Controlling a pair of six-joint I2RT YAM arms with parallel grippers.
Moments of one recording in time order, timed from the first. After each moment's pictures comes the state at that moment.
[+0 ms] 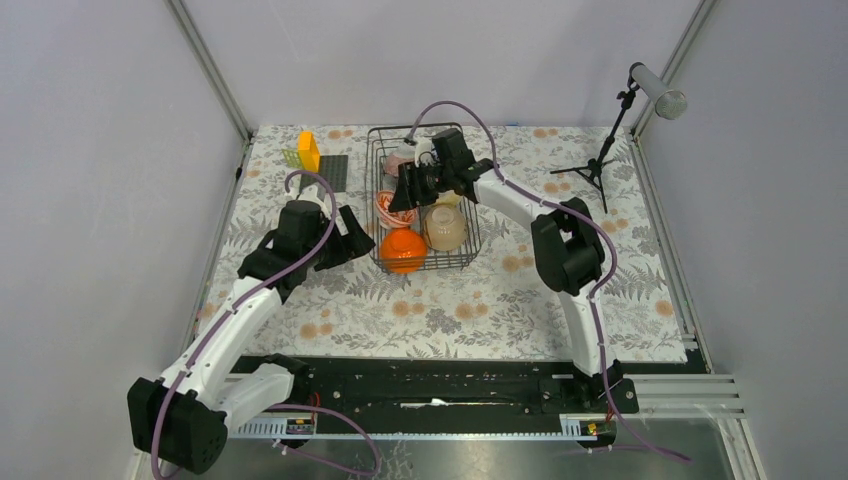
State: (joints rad) left arm -0.33 0.99 0.82 -0.52 0.08 -0.64; right arm 0.59 2.21 1.80 -0.28 -0.66 0.31
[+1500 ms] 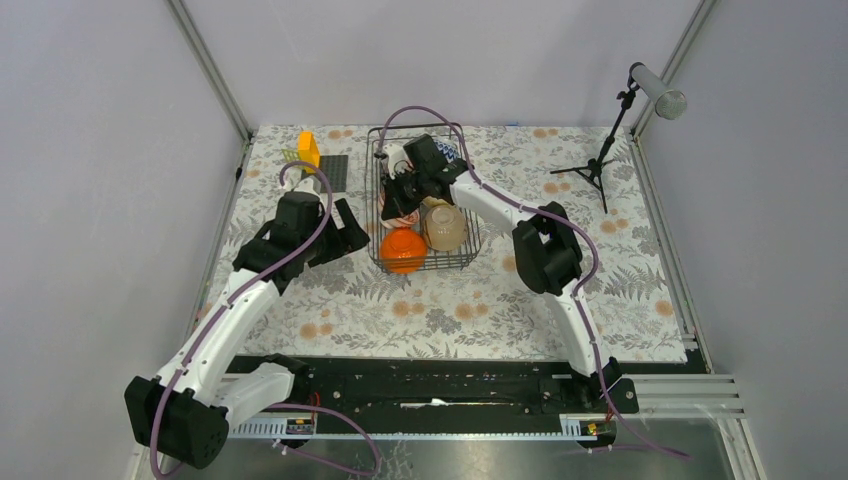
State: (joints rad) left arm -0.33 1.02 0.92 -0.63 0.02 -0.65; right arm 0.68 2.32 2.01 -0.47 -0.53 0.06
